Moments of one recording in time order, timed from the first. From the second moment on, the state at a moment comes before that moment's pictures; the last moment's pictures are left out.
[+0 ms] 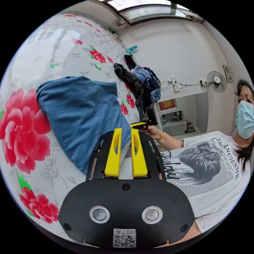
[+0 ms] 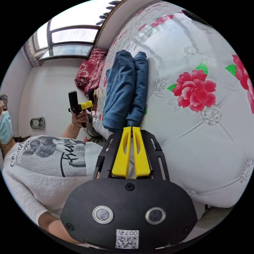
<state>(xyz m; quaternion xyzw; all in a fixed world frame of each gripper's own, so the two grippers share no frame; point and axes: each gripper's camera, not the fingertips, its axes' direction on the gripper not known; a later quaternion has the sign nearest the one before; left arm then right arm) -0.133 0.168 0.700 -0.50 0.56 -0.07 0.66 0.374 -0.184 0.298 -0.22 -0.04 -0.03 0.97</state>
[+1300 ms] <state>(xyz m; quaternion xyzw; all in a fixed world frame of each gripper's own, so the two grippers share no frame) 0.178 0.239 0.770 -0.48 0.44 0.46 0.60 0.396 -0.092 0.261 -0.11 0.06 -0.04 0.99</state>
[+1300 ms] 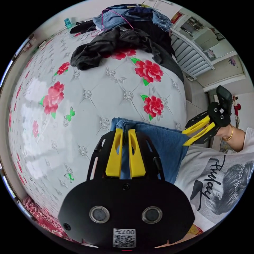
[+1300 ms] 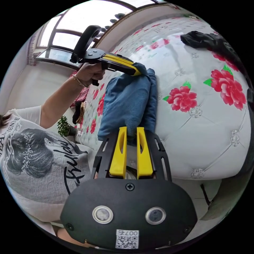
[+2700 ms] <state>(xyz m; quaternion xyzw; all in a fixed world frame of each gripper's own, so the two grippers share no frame) 0.245 0.361 0.873 -0.52 0.46 0.53 0.48 0.474 0.020 0.232 0.06 0.03 0.08 0.99</state>
